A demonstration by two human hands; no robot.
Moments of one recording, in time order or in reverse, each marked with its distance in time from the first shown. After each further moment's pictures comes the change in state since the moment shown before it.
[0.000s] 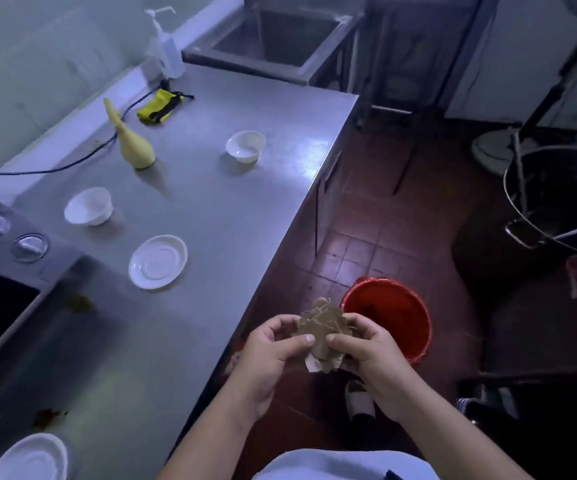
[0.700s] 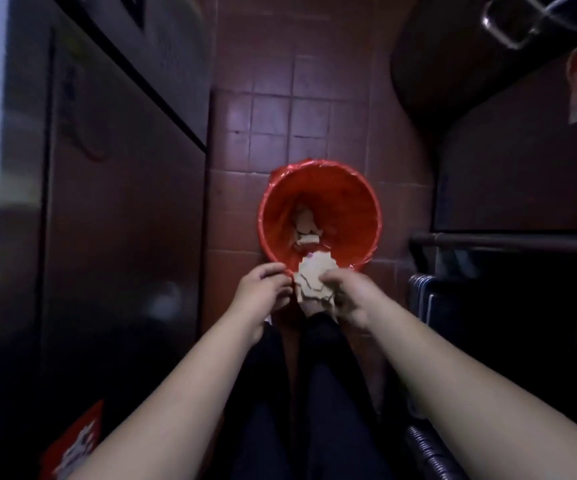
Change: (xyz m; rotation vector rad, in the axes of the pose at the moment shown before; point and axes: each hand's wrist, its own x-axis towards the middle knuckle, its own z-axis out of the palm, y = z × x) left_hand 0.307 -0.182 0.106 0.376 0.024 -0.579; right_hand 0.236 0.154 -0.229 0.297 0.546 0.723
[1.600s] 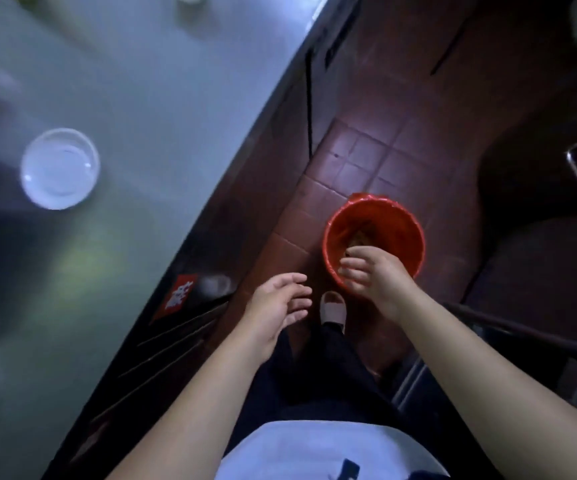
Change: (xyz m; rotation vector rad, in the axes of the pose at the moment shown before) left_hand -0.210 -0.027 -0.044 -0.451 0.169 0.125; right_hand -0.165 -0.020 0.047 -0.302 -0.210 -0.275
